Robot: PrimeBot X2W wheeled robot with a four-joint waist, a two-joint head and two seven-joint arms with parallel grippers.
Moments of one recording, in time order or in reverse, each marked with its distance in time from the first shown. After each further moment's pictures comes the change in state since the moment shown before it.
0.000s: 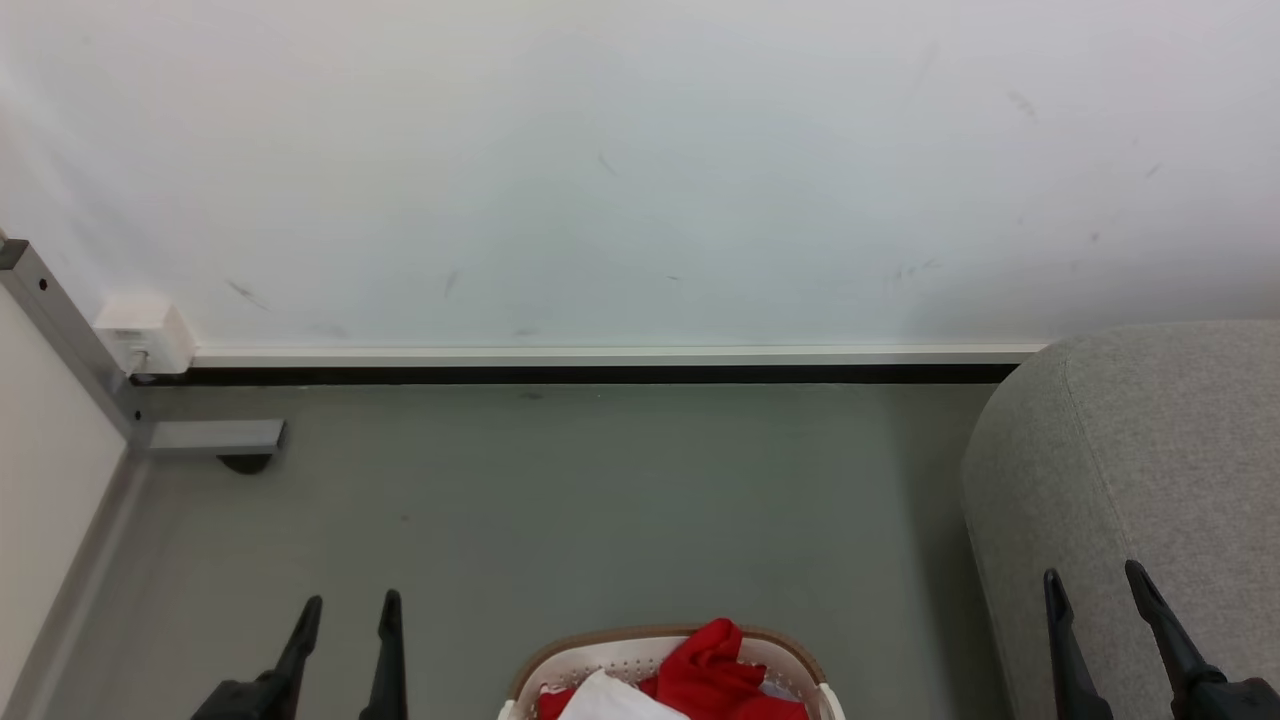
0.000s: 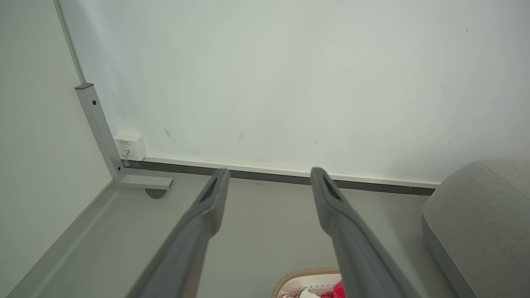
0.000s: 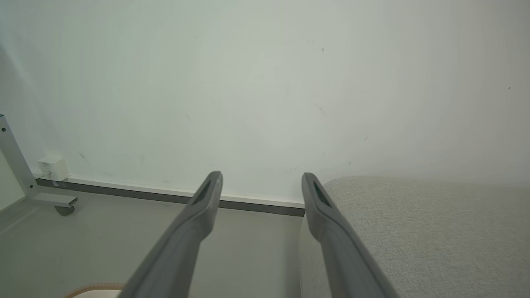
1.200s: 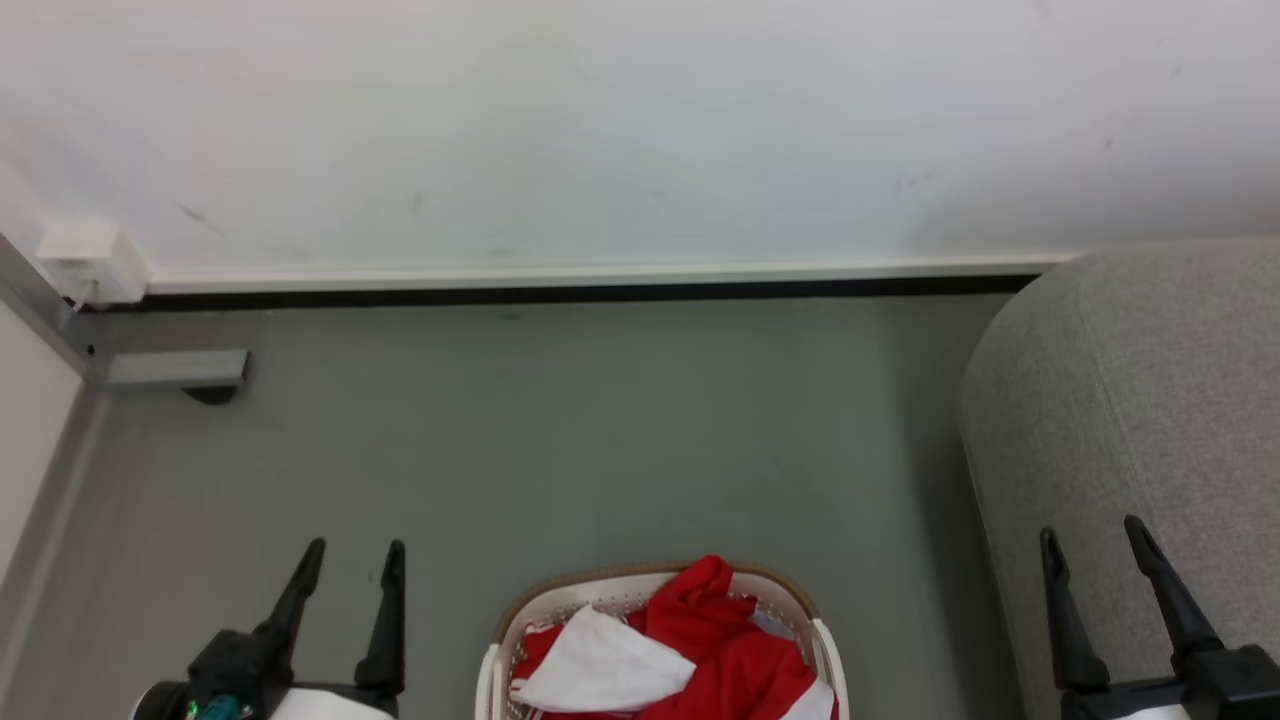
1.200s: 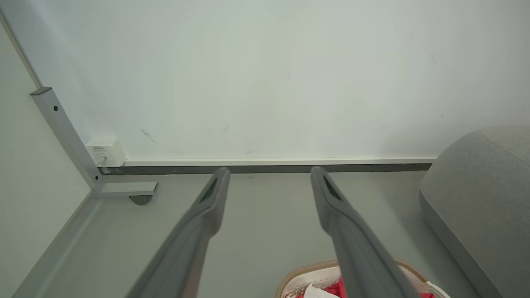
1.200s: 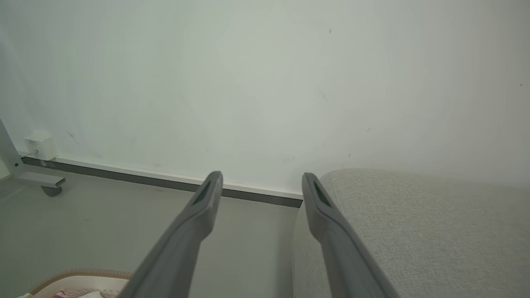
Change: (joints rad) left arm -0.056 0.005 0.056 0.026 0.086 -0.085 -0.025; right arm -0.037 0.000 0.000 -0.009 -0.060 0.000 -0.024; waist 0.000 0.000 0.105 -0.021
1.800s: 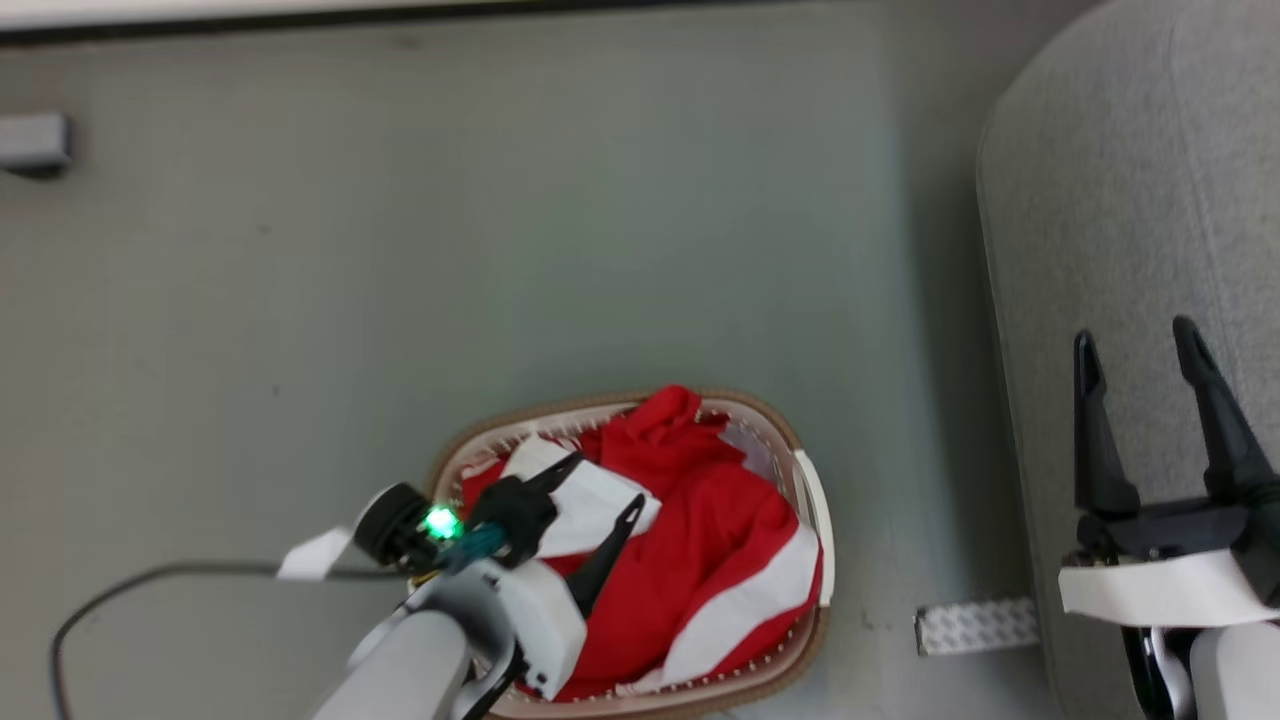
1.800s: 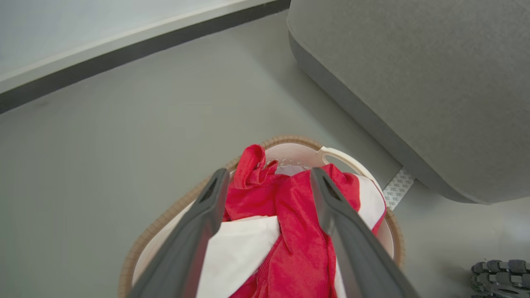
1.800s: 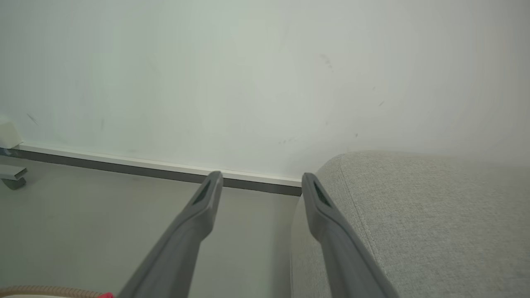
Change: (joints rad) left arm -0.416 0.136 -0.591 0.231 -0.098 -0.033 0.118; right arm -0.239 0.000 -0.004 -0.078 0.017 0.000 -0.002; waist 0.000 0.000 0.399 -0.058
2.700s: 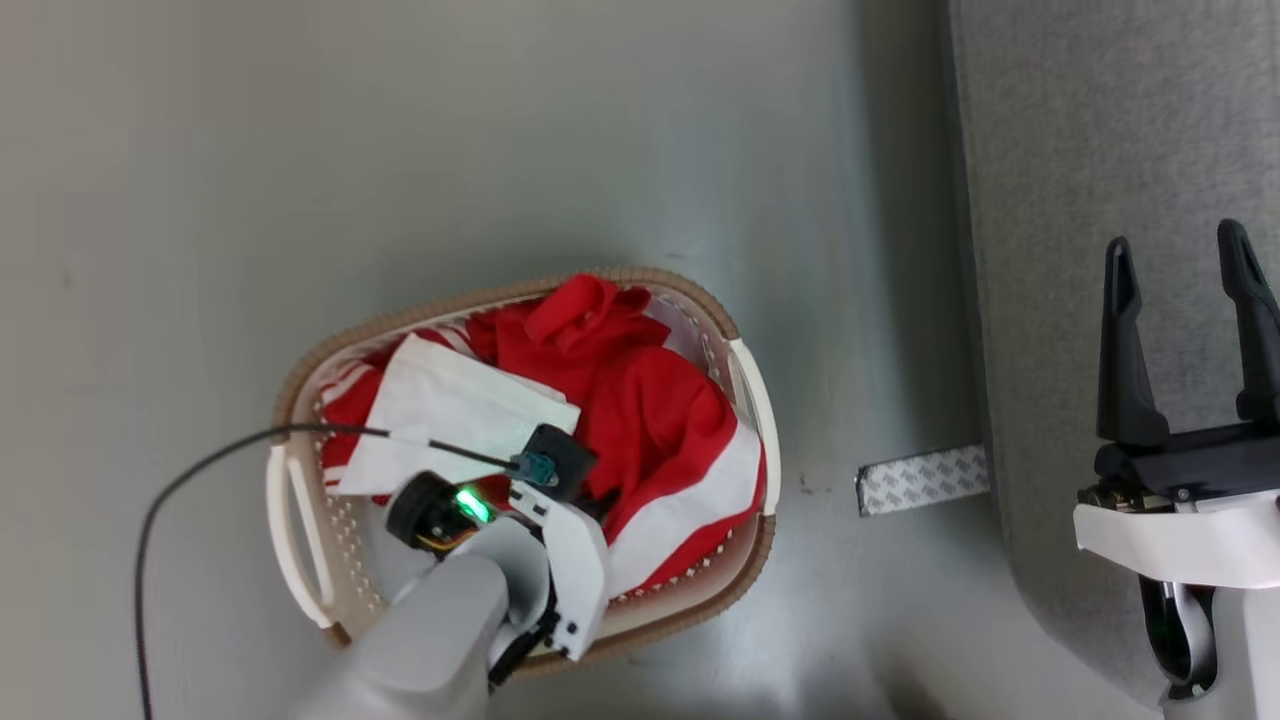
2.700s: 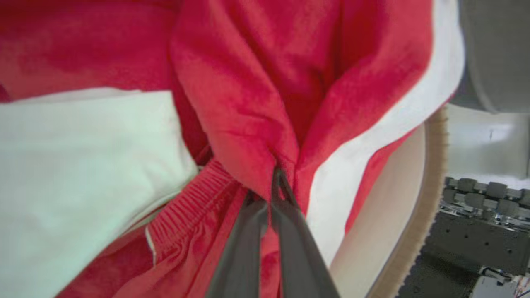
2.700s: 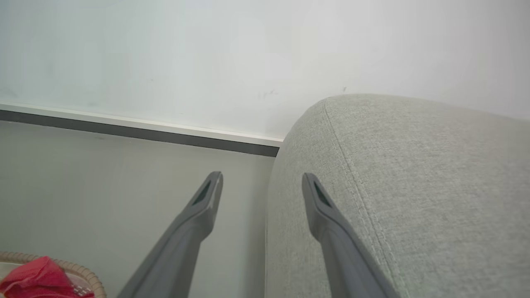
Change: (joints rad) left arm -0.297 -0.065 -0.301 0.432 -0.255 0.000 0.189; right arm -0.102 0.000 0.016 -0.100 0.028 0.000 0.000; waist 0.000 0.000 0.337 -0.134
